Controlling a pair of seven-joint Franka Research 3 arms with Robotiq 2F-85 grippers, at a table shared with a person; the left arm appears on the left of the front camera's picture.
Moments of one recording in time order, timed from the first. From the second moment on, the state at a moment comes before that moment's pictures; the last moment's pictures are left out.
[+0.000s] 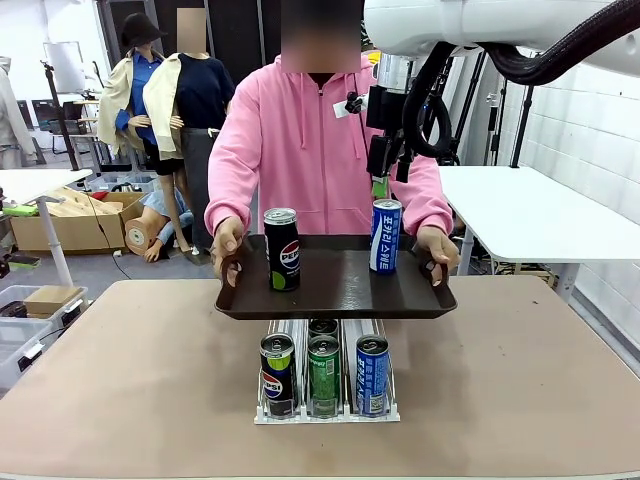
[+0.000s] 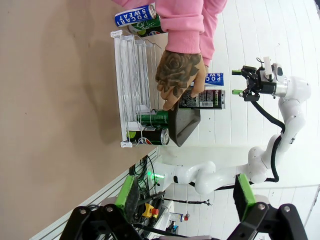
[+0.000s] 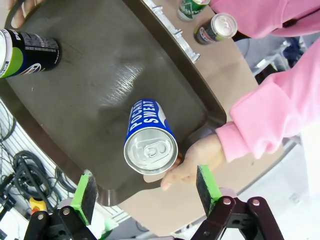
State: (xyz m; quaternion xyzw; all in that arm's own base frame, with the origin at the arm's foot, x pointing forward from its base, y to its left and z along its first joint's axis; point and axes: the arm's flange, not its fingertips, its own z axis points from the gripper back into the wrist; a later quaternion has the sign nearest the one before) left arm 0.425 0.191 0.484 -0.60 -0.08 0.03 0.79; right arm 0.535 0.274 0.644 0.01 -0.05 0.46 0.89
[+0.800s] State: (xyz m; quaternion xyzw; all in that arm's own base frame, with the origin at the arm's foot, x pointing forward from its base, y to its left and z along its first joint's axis) left arm 0.425 0.192 0.483 -0.60 -0.08 0.03 0.79; right arm 0.488 0.223 0.659 0.10 -0.08 0.43 0.89
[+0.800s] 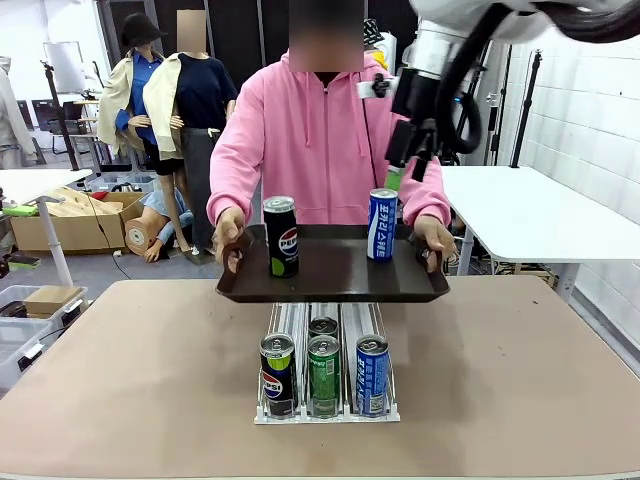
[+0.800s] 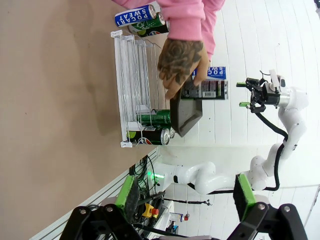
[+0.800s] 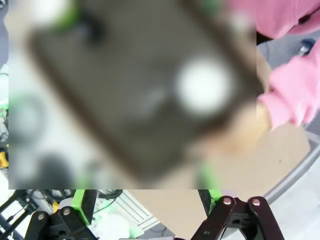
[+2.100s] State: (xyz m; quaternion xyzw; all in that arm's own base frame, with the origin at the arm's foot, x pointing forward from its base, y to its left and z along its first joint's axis) left arm 0.425 0.192 0.484 -0.60 -0.08 0.03 0.79; right arm 0.397 -0.047 0.527 0.40 -0.30 0.25 0.83
